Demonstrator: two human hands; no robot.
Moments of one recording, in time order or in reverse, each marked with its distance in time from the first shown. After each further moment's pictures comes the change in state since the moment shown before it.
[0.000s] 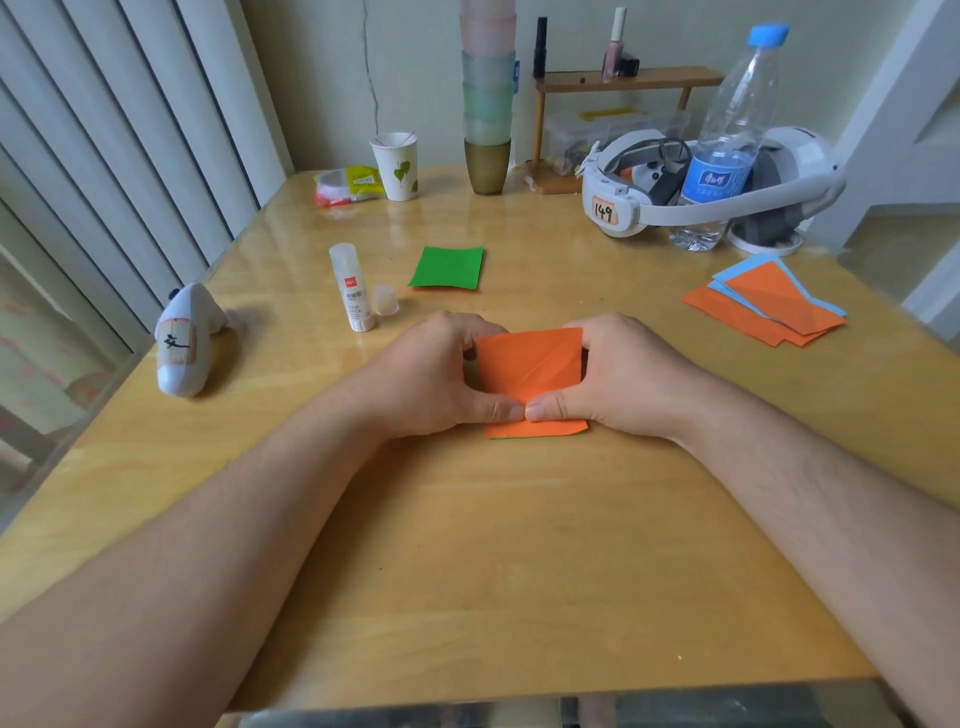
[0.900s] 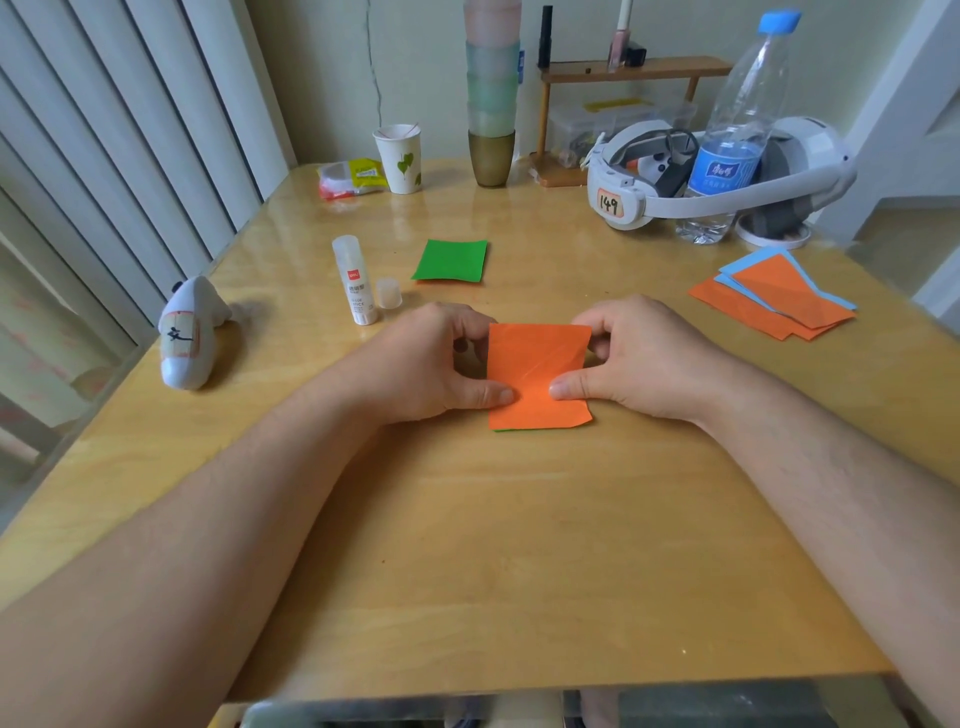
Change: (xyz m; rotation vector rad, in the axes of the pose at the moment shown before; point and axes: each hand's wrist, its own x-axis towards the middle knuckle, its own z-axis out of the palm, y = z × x) left_hand 0.004 -0.015 -0.009 0.094 -0.013 -0.010; right_hand 0.008 0.014 -0.009 -0.067 0.043 0.021
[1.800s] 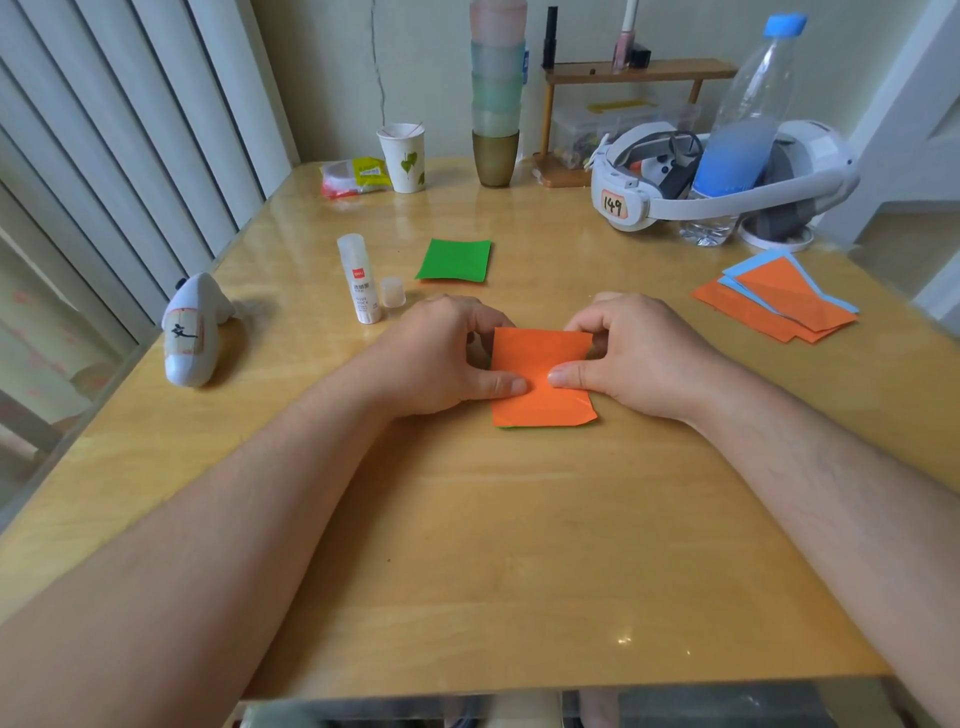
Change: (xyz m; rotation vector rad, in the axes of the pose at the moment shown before) left_hand 0.004 0.010 0.001 0.111 0.044 -0.018; right_hand 0.007 0.002 0.007 -0.091 0.077 0.008
